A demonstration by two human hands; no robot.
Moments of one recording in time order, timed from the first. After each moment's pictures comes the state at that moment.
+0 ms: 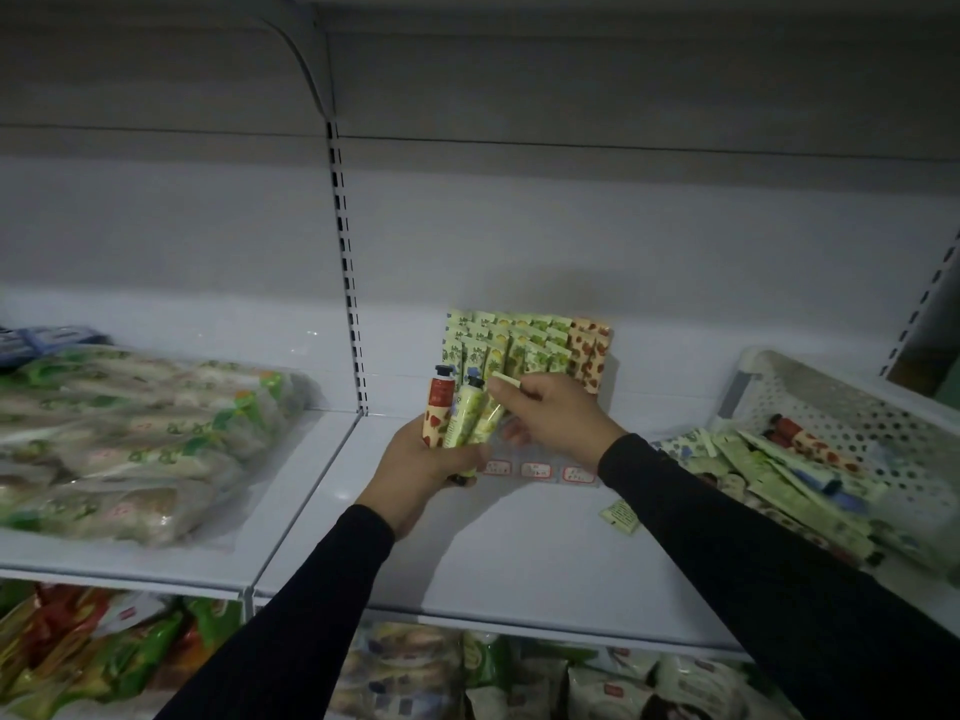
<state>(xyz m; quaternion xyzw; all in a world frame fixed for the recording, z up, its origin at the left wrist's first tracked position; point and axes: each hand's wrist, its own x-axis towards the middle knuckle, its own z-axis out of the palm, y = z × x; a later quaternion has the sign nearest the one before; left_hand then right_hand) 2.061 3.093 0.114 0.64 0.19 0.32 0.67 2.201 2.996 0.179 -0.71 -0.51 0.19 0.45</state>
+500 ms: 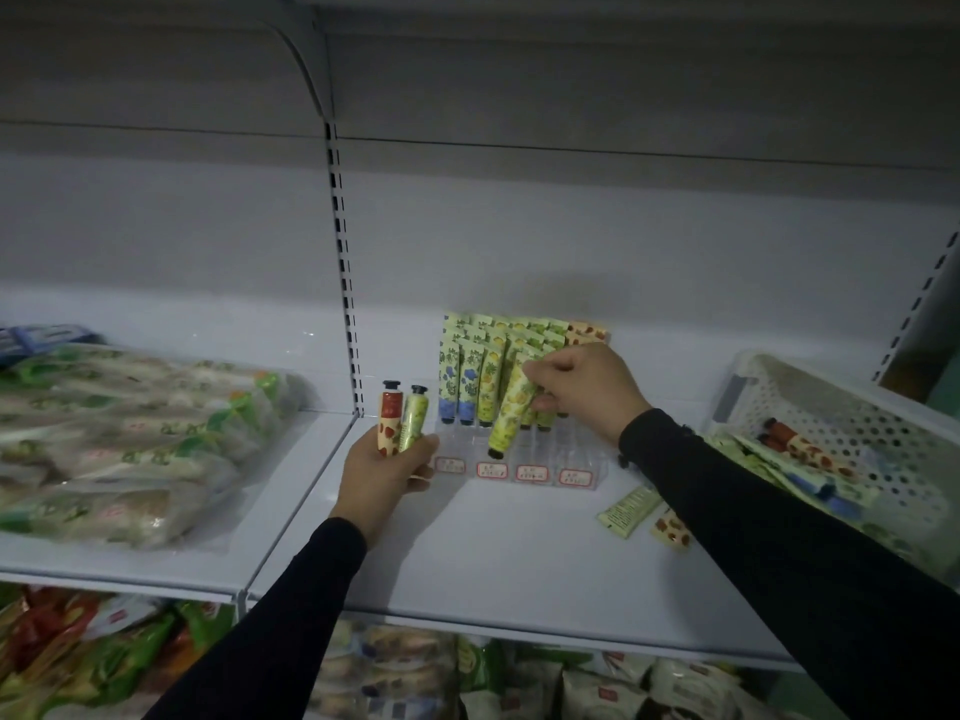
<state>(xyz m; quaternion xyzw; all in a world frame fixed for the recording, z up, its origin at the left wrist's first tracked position) 2.047 3.117 0.089 0.60 0.30 0.43 0.61 2.229 2.992 0.197 -0.73 -0.45 0.15 0.50</state>
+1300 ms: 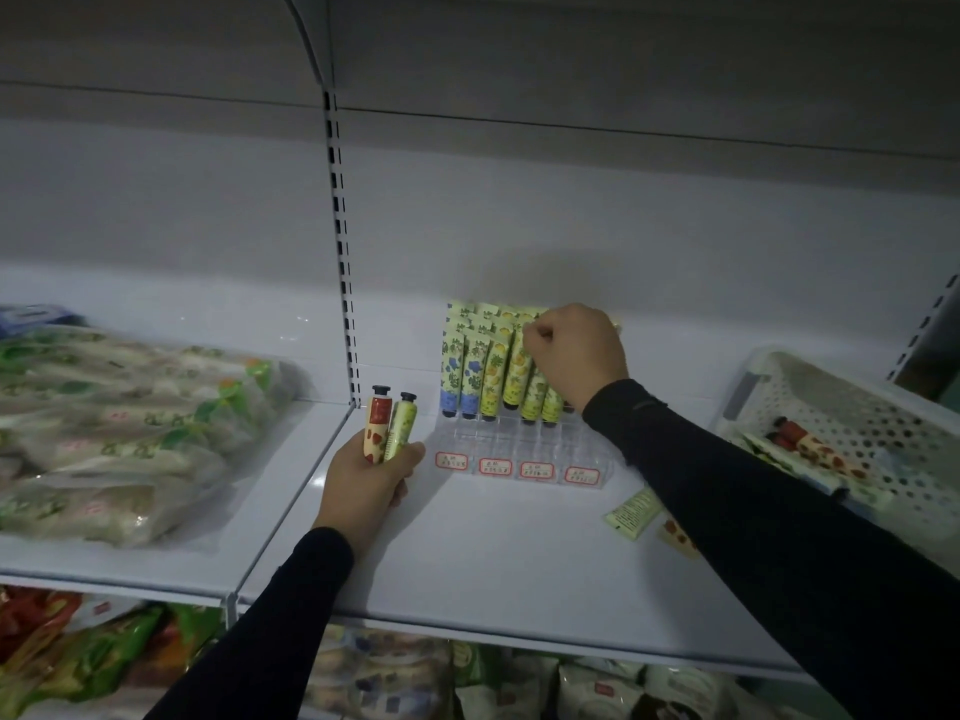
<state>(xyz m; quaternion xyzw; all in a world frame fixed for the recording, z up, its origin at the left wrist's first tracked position) 2.040 3.131 0.067 0.61 0.34 0.44 0.56 2.237 3.038 0.204 -0.77 -0.51 -0.18 0.33</state>
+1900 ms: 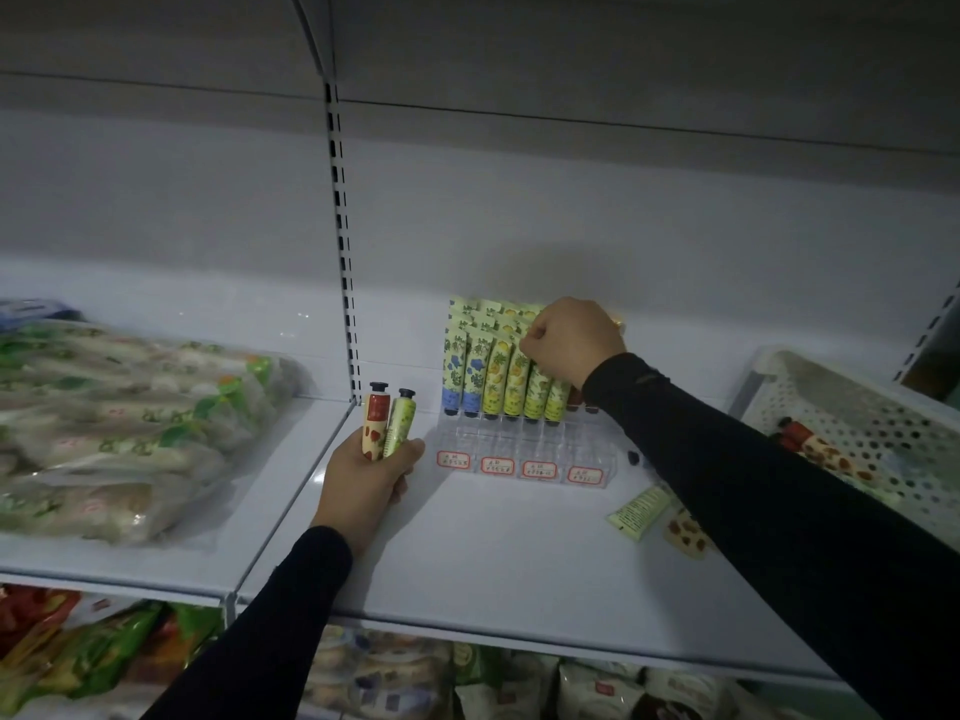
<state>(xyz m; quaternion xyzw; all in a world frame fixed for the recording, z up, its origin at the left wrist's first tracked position) 2.040 3.132 0.069 0.60 0.34 0.44 0.58 2.245 3.053 0.214 -0.83 -0.50 -0.09 0.23</state>
